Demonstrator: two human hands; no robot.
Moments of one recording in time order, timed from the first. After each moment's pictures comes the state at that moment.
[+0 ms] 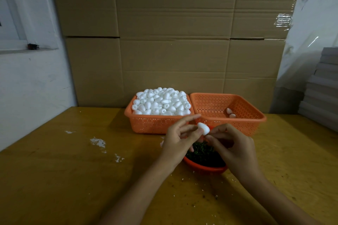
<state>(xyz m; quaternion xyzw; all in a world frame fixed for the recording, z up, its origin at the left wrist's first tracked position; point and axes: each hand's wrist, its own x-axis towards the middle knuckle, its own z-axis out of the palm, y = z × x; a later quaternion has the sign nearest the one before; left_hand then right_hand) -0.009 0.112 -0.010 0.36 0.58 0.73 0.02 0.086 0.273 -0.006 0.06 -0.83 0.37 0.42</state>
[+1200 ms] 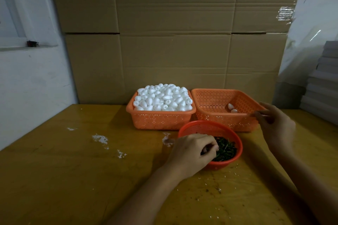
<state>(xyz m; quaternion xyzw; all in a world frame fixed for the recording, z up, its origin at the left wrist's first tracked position) 0.008 0.116 -0.025 0.50 0.77 0.36 -0.15 0.068 0.386 0.000 -0.20 -0.80 0.30 0.47</state>
